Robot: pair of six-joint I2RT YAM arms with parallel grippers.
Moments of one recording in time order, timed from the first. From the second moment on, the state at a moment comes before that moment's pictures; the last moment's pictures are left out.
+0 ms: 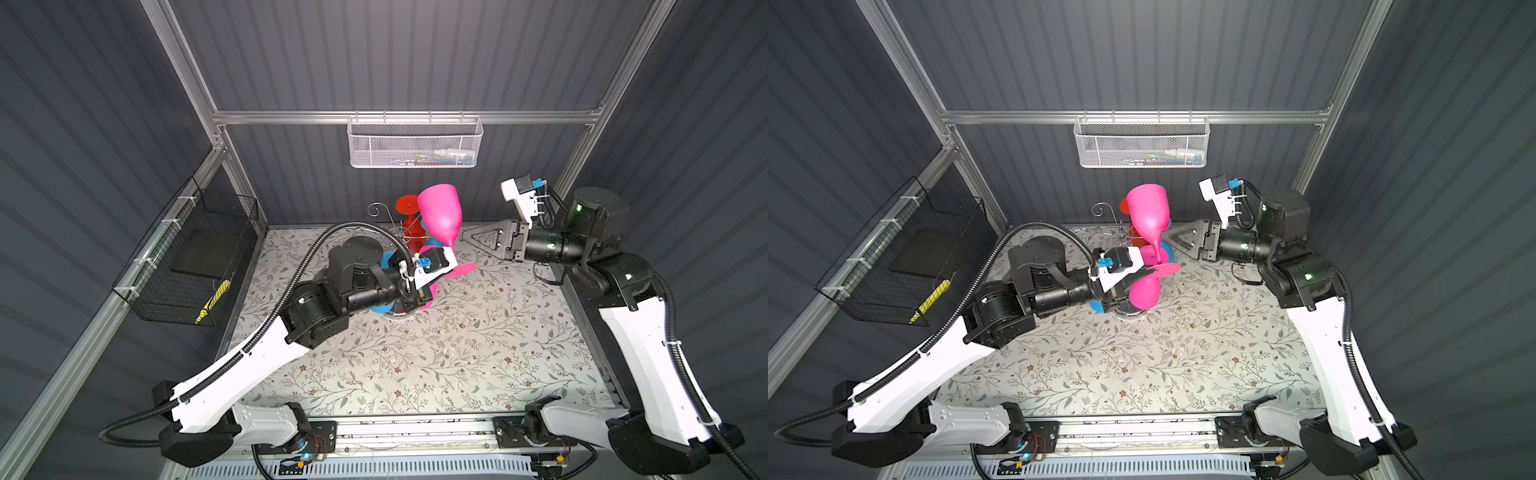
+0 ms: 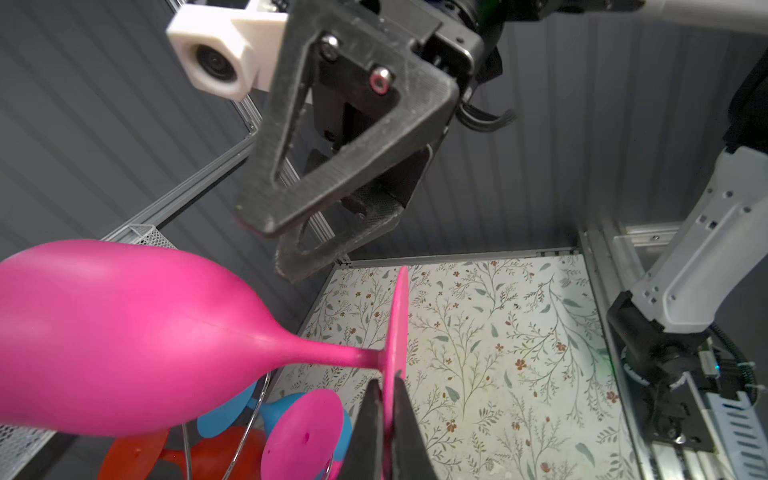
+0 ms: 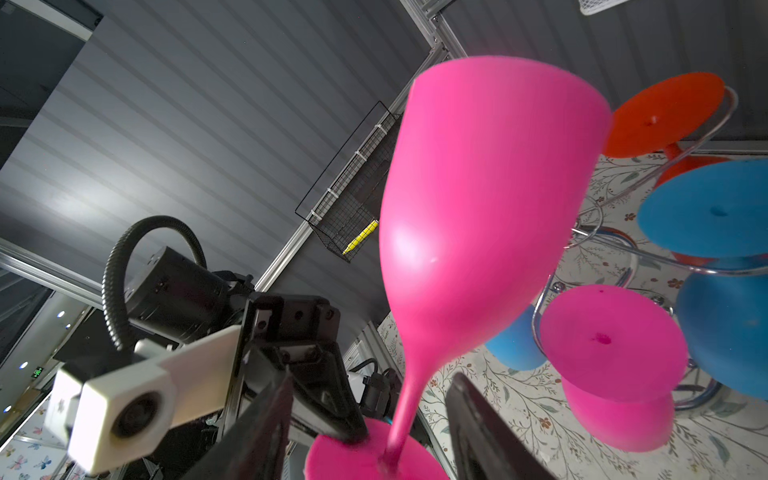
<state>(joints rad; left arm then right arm) -1.05 1.27 1.58 -0.48 0.13 0.48 0.33 1.21 1.70 -0.69 -0.91 0.61</state>
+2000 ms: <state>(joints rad) -0.95 1.25 1.56 -0.45 0.10 -0.24 0.38 0.94 1.35 -0.84 -0.36 0.02</state>
